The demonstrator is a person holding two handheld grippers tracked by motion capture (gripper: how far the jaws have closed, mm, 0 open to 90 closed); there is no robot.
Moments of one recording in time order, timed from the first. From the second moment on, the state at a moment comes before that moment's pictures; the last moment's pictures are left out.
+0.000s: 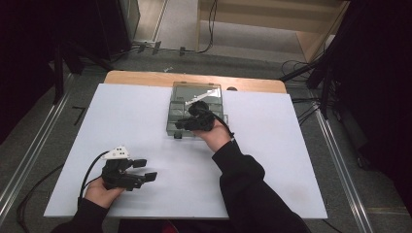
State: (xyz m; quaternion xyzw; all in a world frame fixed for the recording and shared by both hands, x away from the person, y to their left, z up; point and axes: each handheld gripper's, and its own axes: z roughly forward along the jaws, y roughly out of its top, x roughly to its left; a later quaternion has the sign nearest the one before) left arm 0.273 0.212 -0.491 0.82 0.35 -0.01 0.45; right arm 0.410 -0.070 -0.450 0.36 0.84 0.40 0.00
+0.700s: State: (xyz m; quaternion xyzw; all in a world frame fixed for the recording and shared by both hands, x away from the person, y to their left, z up) left arm 0.272 0.212 -0.491 0.82 0.35 -0.01 0.45; right arm 0.426 -0.061 -0.464 0.38 0.83 0.40 0.01
